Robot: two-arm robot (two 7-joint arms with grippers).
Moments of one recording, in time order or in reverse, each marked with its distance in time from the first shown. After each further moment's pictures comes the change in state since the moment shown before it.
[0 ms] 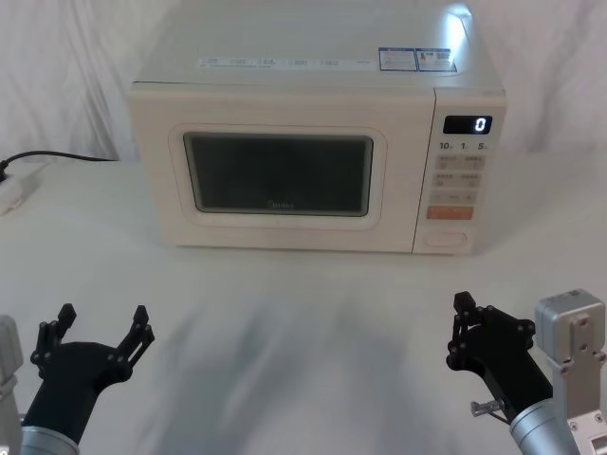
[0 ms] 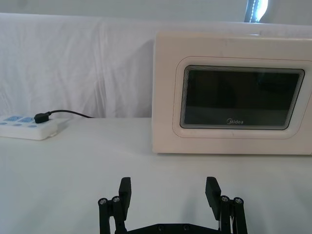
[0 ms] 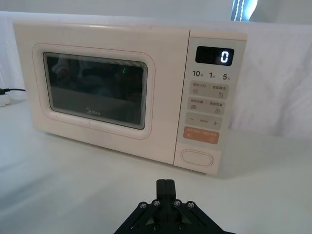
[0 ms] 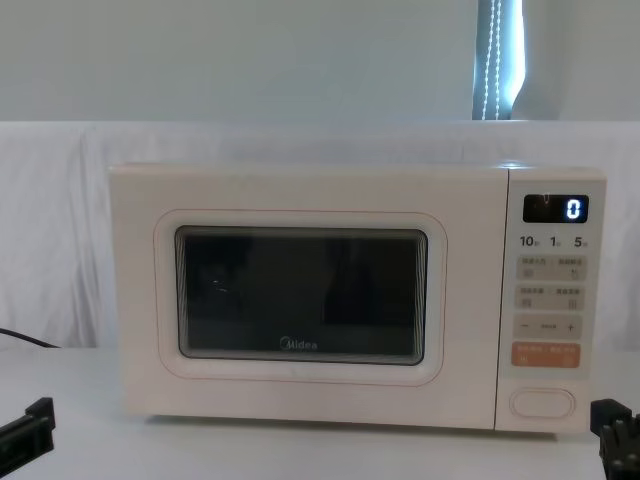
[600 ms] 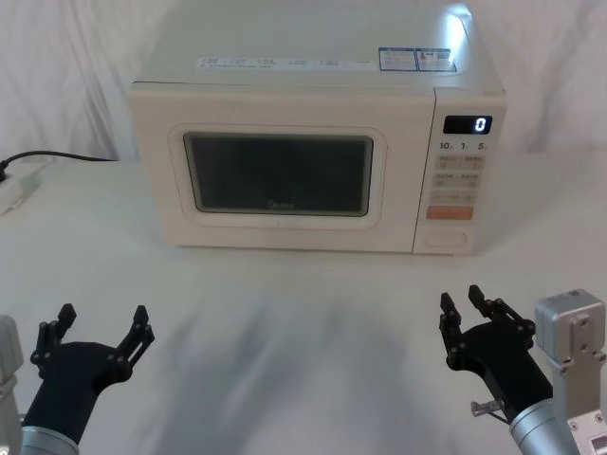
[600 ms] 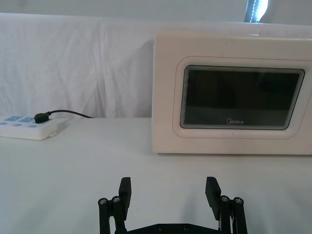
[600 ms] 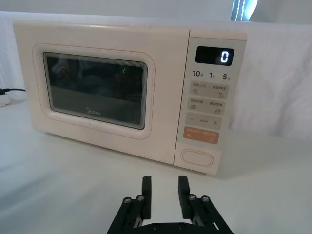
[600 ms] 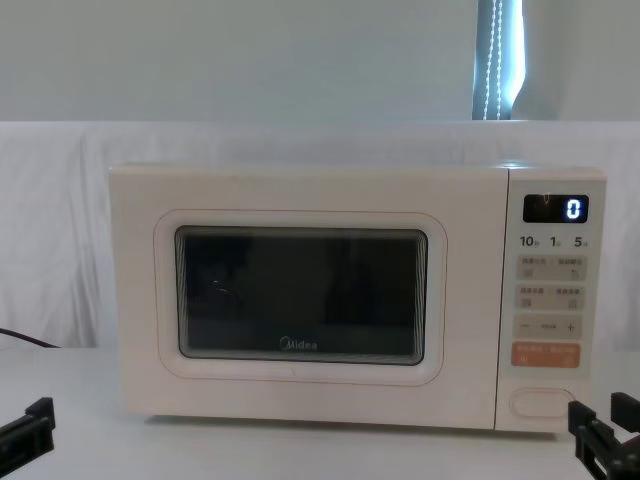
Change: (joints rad) left arm 0.000 0.000 0.000 0.000 0.000 0.000 0.000; right arm 0.000 0.000 0.000 0.000 0.000 0.000 0.000
